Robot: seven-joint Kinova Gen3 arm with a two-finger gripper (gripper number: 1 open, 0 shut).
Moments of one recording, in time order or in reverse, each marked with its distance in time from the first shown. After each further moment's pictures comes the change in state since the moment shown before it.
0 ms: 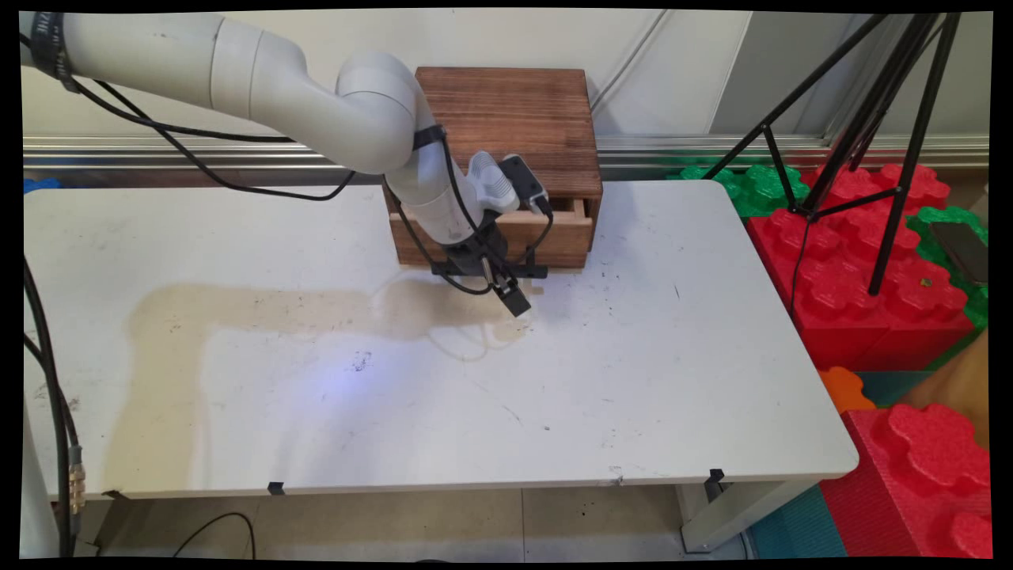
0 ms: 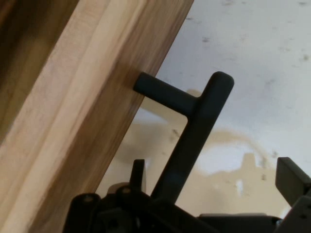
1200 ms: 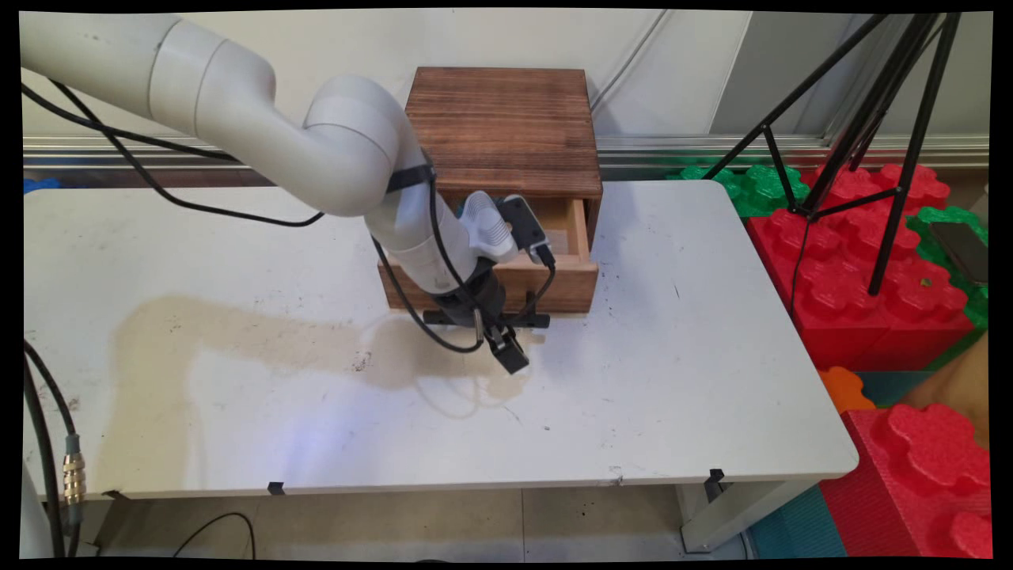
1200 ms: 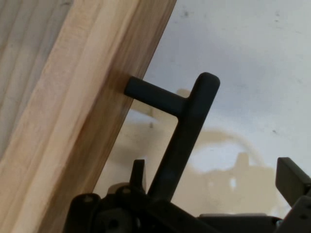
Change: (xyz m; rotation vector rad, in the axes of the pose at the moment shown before) arm -0.027 0.070 -0.031 -0.066 -0.027 0.042
